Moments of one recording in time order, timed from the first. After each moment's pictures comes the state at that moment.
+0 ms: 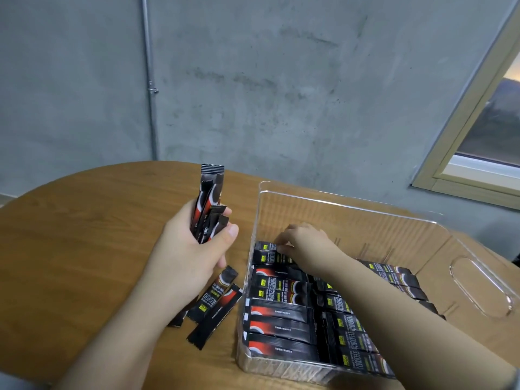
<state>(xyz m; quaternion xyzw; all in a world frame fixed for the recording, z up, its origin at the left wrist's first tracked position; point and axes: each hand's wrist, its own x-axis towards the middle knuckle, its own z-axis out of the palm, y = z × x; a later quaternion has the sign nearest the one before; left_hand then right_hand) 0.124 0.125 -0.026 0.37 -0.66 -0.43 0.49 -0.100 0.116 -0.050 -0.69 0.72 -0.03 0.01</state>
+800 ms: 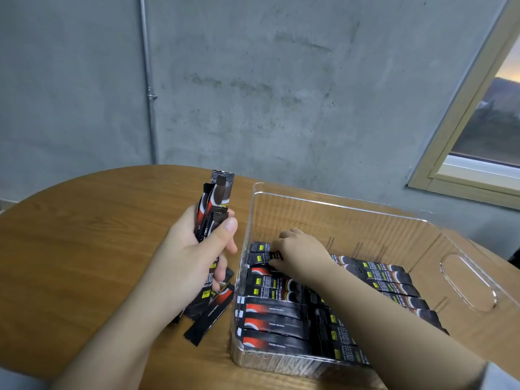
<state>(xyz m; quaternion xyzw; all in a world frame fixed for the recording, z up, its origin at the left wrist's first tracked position) 0.121 0.137 -0.021 0.31 -0.64 -0.51 0.48 -0.099 0.117 -0.071 -0.72 0.69 0.02 -0.09</state>
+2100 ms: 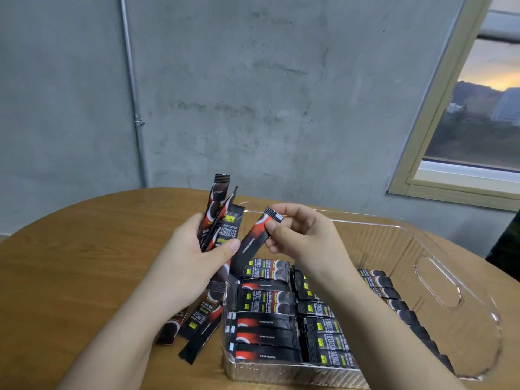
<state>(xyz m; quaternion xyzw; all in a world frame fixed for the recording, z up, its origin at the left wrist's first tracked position) 0.115 0.139 0.009 0.37 -0.72 -0.42 0.42 -0.055 0.187 0.018 -0.50 0.49 -0.64 0.32</state>
